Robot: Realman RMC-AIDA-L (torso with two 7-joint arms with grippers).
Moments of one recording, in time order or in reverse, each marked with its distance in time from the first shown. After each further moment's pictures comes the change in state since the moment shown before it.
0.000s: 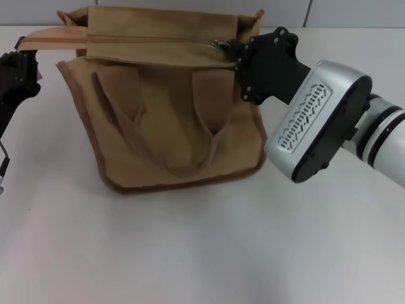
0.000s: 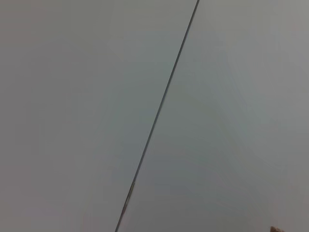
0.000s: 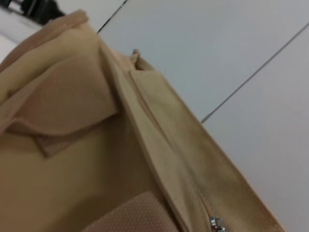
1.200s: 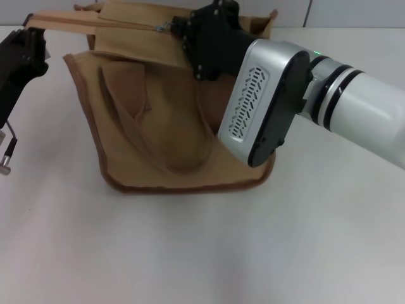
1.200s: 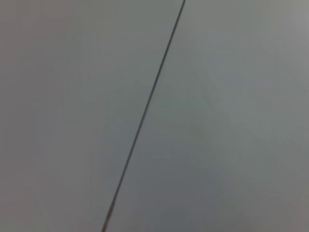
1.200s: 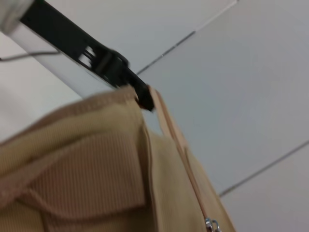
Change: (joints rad) left arm -0.053 -0.001 -0.005 0.008 -0.006 0.001 -0.014; right arm 0.221 0.000 -0.008 0.087 -0.014 -0.028 -0.058
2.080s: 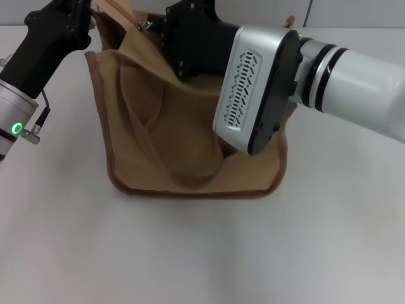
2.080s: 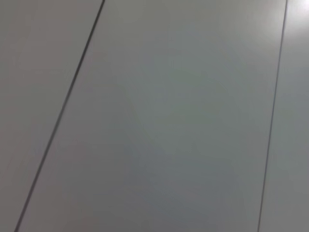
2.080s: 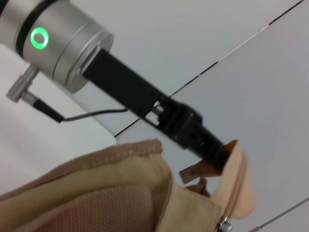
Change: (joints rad) left arm -0.108 -0.001 0.101 0.016 0.000 0.039 -0.015; right arm 0.110 0.000 0.079 0.078 0.017 -0.168 -0.002
